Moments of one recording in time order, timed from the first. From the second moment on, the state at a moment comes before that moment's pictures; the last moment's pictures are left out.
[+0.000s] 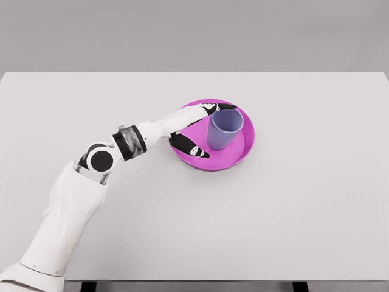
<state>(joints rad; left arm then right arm) -0.45 0.12 -0.36 -1.36 -0.32 -0.36 -0.61 -0.01 0.00 -0.07 -0.01 0.08 -0.06 0.09</state>
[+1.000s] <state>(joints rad) -0.46 0.25 -0.28 -1.38 -0.28 -0.38 -0.61 -0.01 0.00 -0.07 -0.01 0.08 -0.06 0.09</state>
